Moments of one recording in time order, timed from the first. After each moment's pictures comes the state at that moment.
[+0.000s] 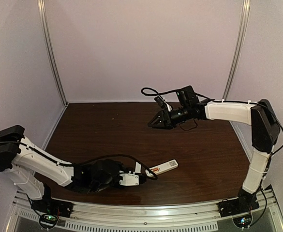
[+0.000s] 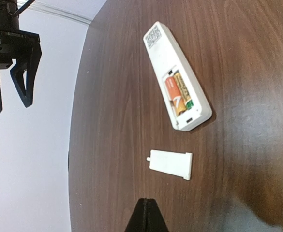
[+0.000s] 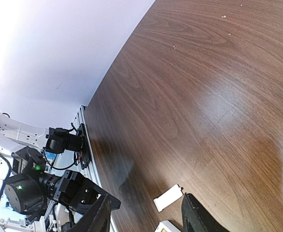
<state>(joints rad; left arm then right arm) -1.32 1.55 0.54 0.42 -0.52 0.80 0.58 1.87 1.39 -0.23 -0.82 0.39</state>
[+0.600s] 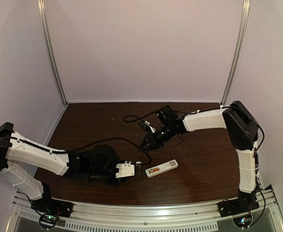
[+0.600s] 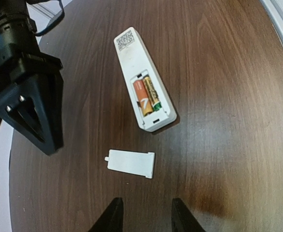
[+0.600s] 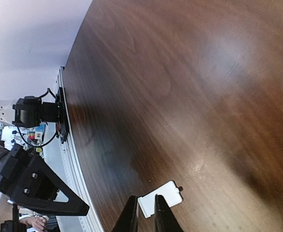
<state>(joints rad) -1.16 1.45 0.62 0.11 -0.11 0.59 0.69 2.09 1.44 -0.26 -0.80 0.35</state>
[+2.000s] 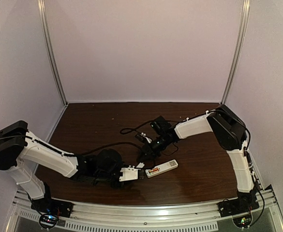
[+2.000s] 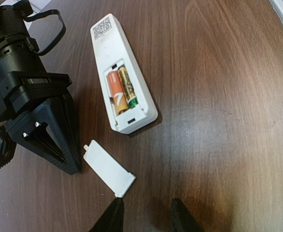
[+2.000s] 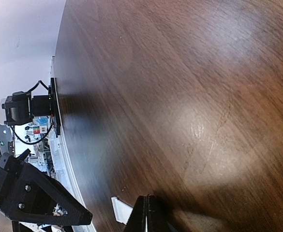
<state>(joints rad) -1.16 1.59 0.61 0.22 -0.07 0.58 0.73 2.26 1.46 -0.23 -0.87 0.40</state>
